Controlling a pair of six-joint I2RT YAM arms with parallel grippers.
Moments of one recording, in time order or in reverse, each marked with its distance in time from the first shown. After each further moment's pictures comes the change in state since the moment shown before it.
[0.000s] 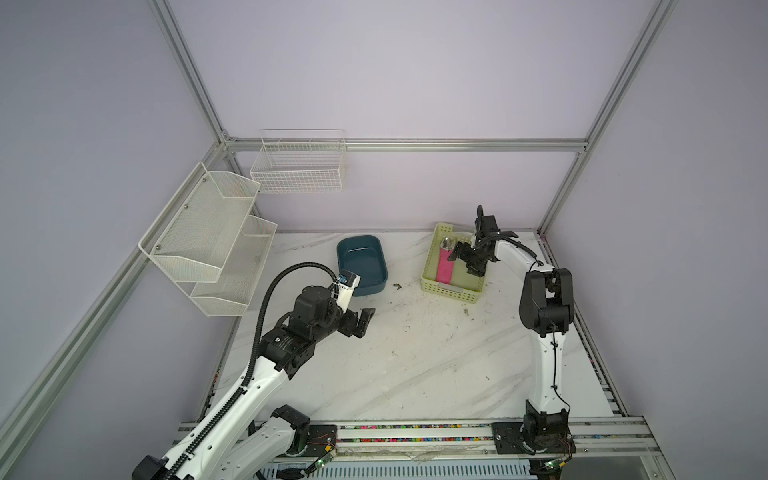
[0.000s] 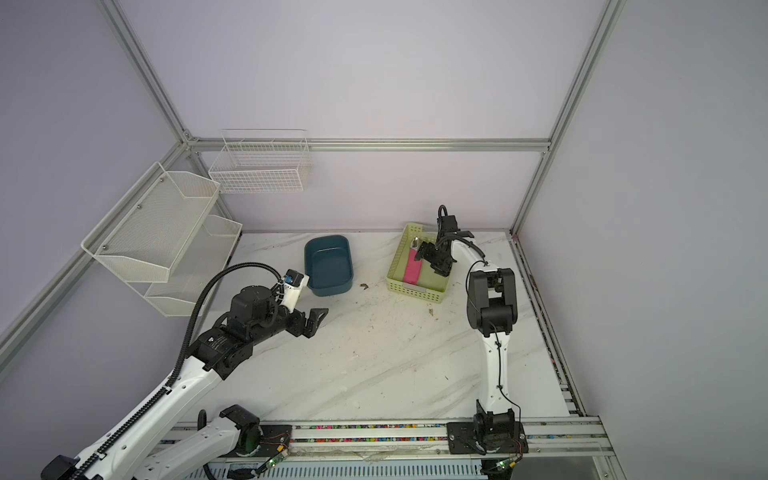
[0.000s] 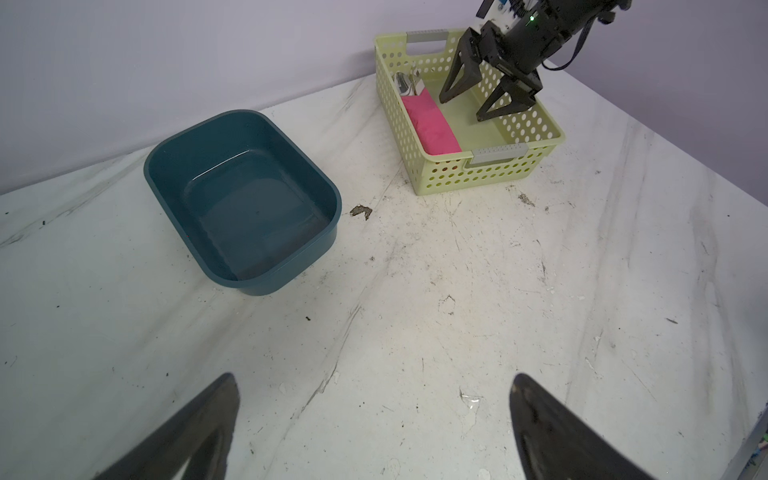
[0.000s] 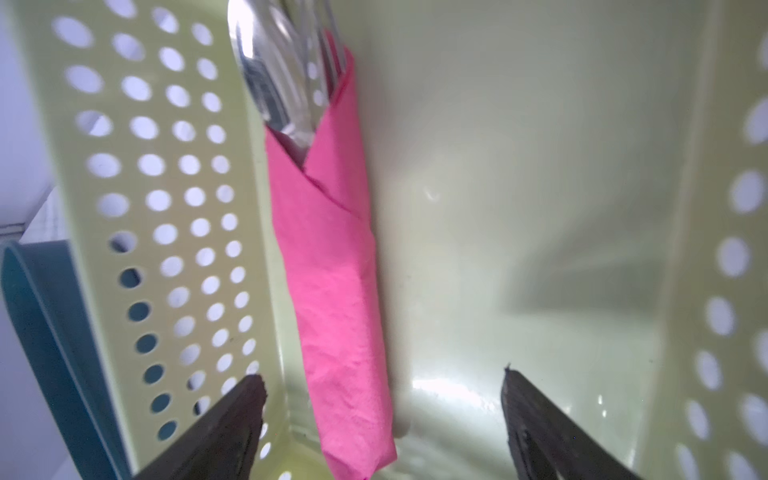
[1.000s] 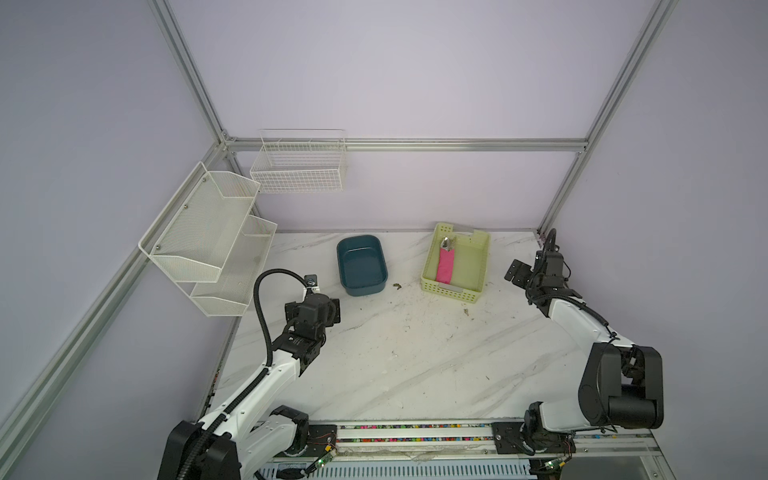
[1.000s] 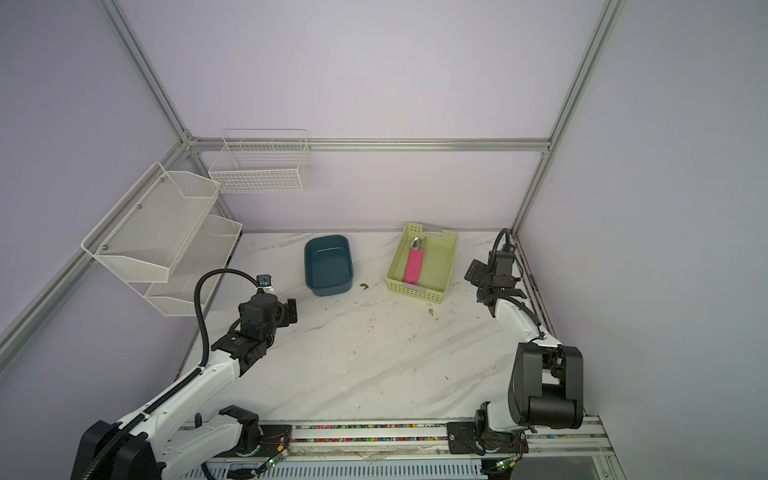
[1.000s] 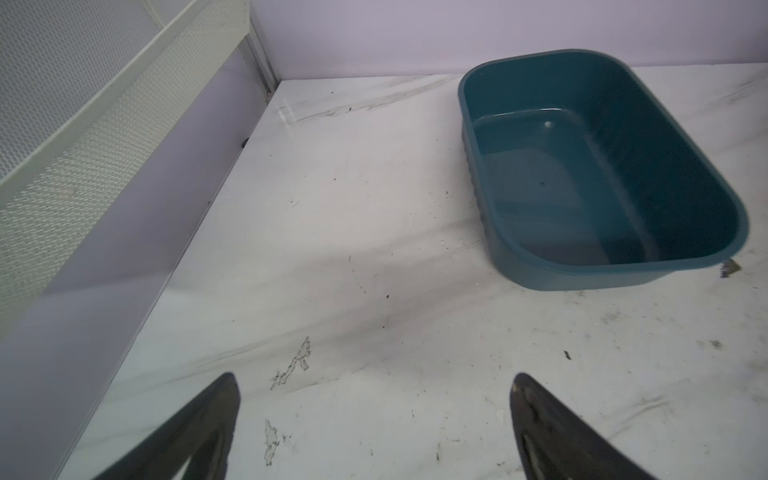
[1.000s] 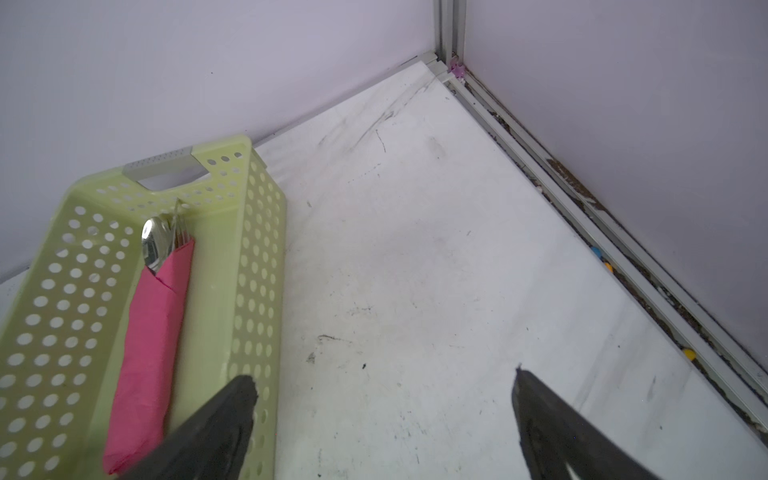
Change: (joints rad) left arm 0.163 0.140 -0.271 0.354 -0.611 -0.167; right arm -0.212 -0.826 -1.114 0.782 0.471 -0.256
